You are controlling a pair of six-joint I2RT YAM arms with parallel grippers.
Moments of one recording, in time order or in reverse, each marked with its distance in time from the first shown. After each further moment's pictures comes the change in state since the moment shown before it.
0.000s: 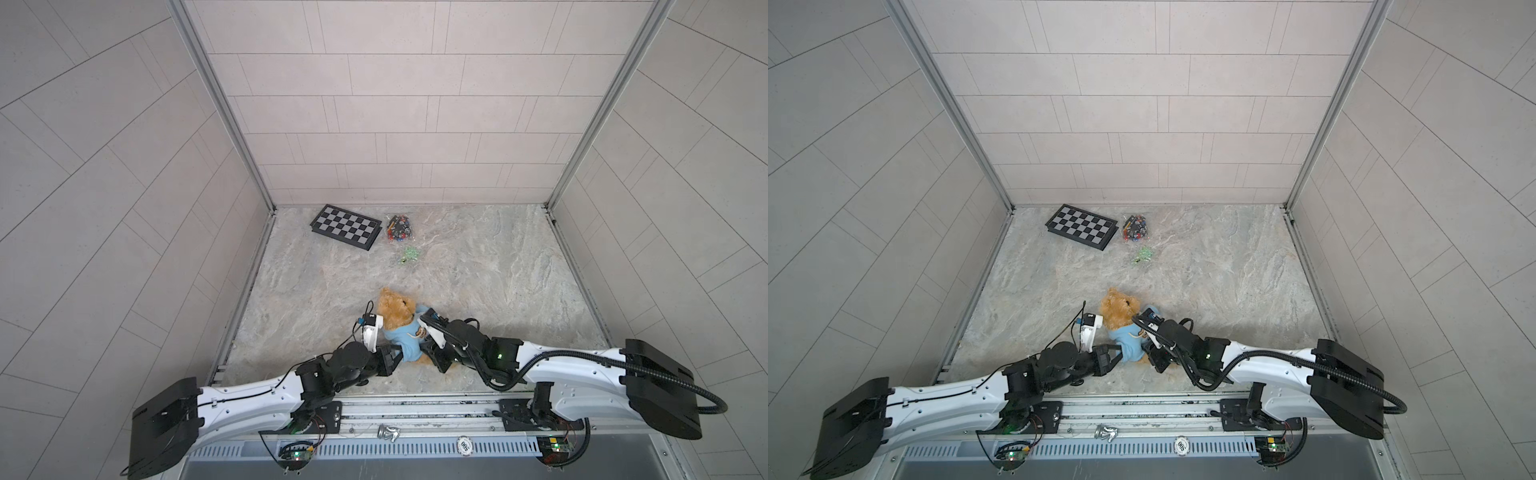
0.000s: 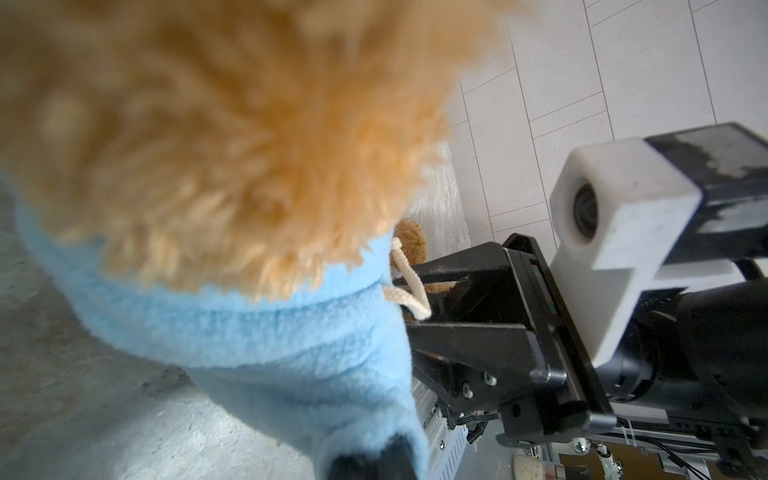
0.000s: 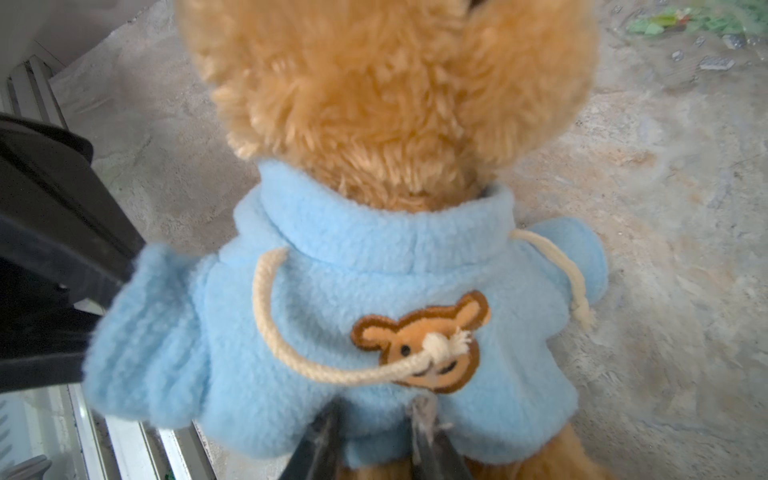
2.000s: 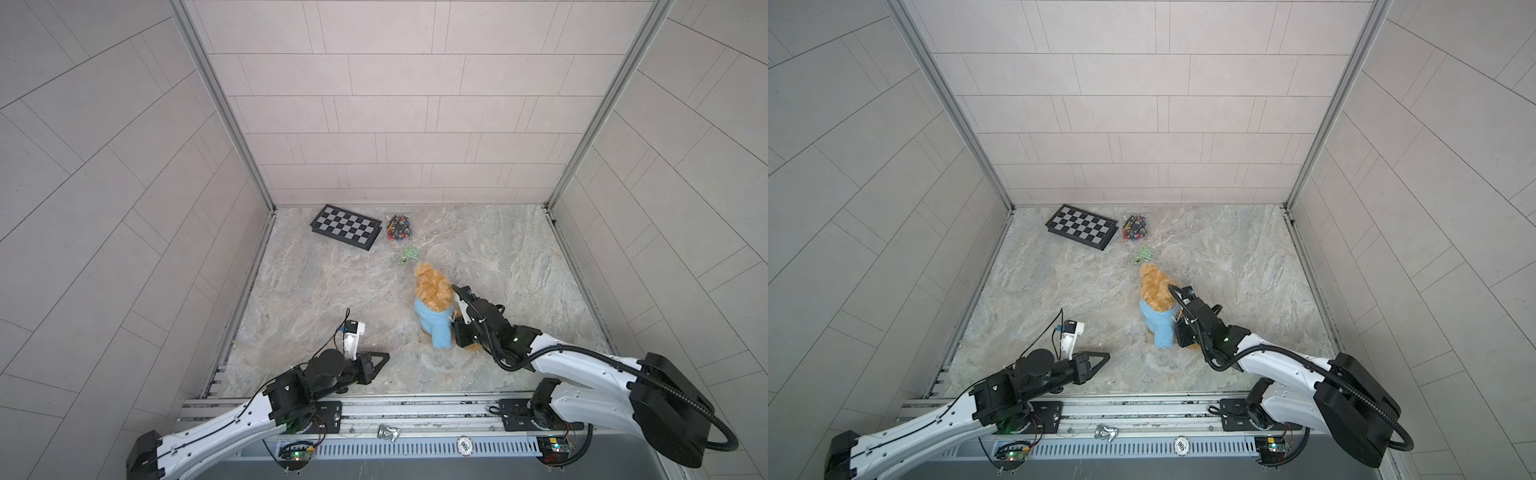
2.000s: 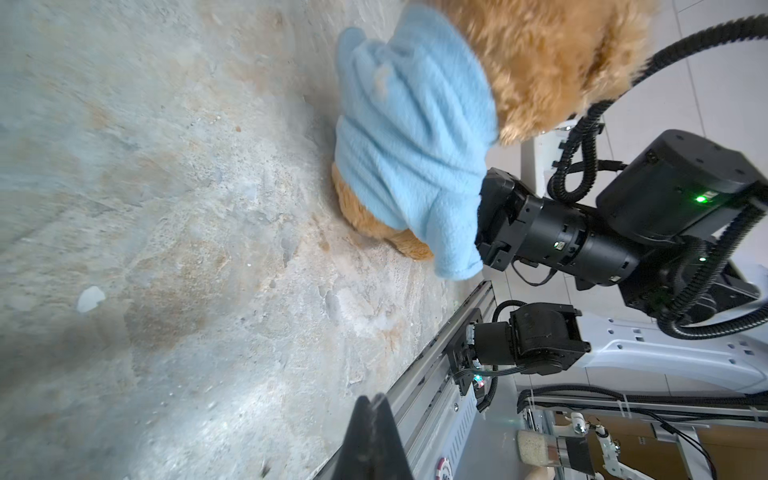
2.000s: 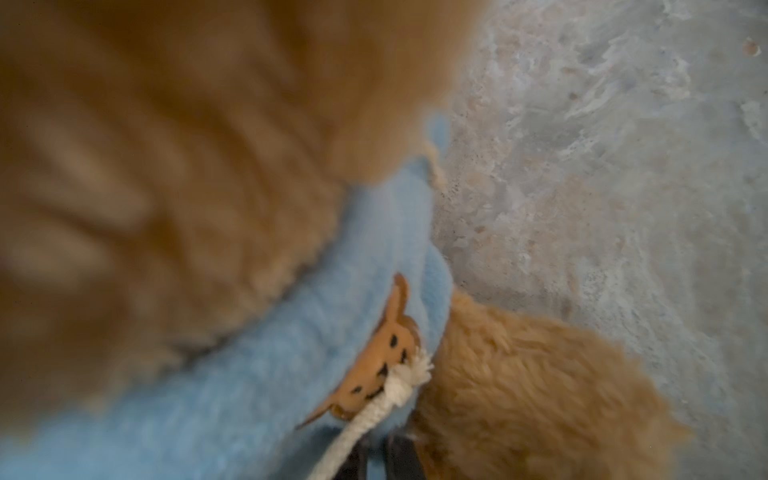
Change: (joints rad) left arm 0.092 -0.494 -0.085 -0.431 0.088 0.046; right arm -0.322 -0.076 -0.051 -0.132 0.035 0.101
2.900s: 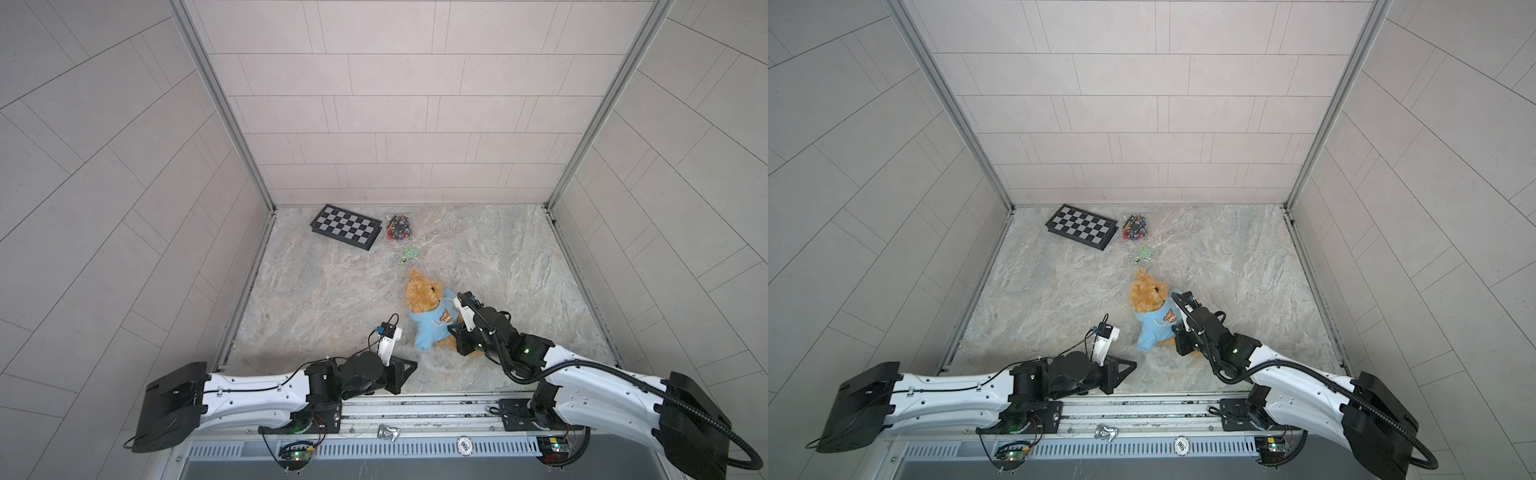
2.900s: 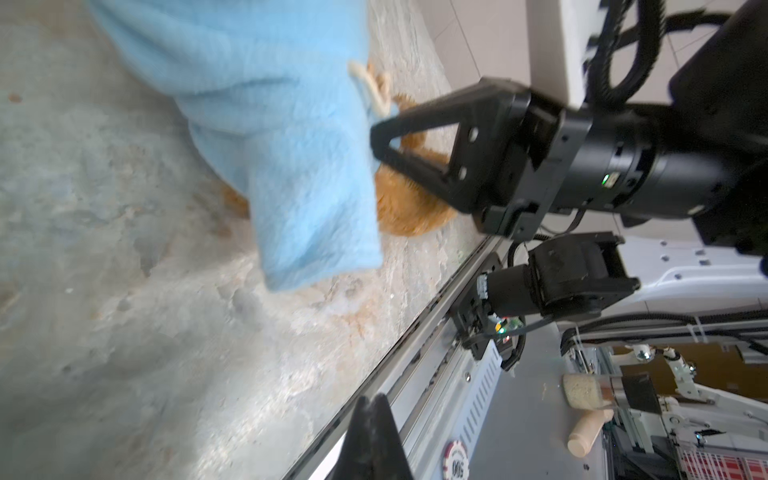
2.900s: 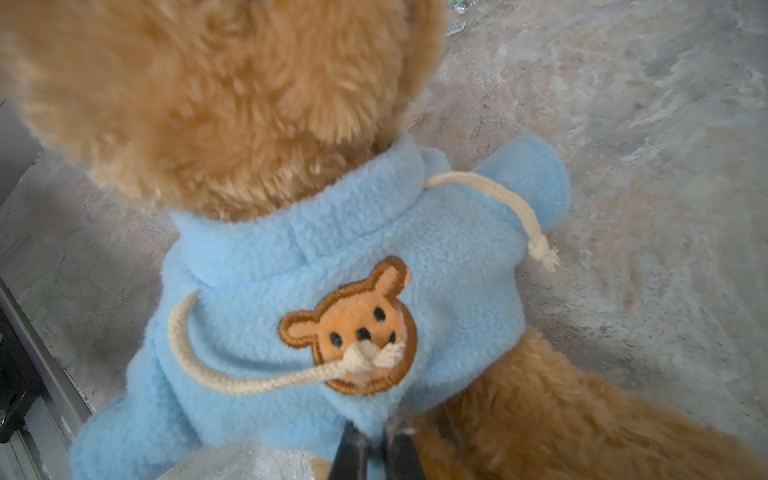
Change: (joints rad) left arm -0.259 0.623 0.211 0.371 -0.167 0.114; right arm 0.076 -0.162 -0.051 0.002 -0.056 0.053
